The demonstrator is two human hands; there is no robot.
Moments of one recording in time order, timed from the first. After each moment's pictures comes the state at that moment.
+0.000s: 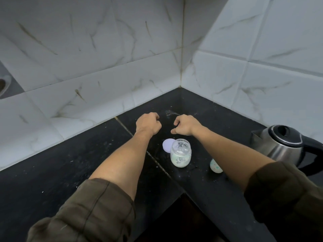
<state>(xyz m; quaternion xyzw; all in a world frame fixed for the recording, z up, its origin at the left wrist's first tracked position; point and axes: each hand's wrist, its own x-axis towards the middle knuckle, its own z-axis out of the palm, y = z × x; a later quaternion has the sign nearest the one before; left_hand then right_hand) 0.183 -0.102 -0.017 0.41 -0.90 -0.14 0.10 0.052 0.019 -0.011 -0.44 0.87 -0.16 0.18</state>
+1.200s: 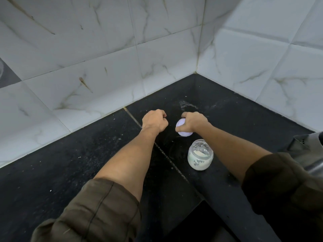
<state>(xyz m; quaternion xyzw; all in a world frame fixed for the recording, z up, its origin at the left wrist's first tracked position) 0.177 -0.170 -0.060 0.42 -0.89 -0.17 0.04 0.045 -0.060 -0.055 -0.43 0.89 -0.03 0.18</state>
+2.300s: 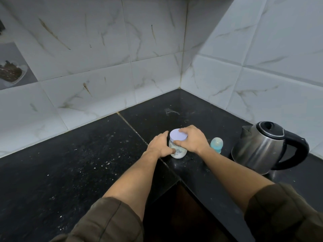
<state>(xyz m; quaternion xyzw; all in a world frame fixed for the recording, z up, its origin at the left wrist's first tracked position) 0.227 -0.015 -0.080 0.34 -0.89 -0.29 0.02 0.105 0.109 -0.049 -0.44 0.87 -0.22 0.08</state>
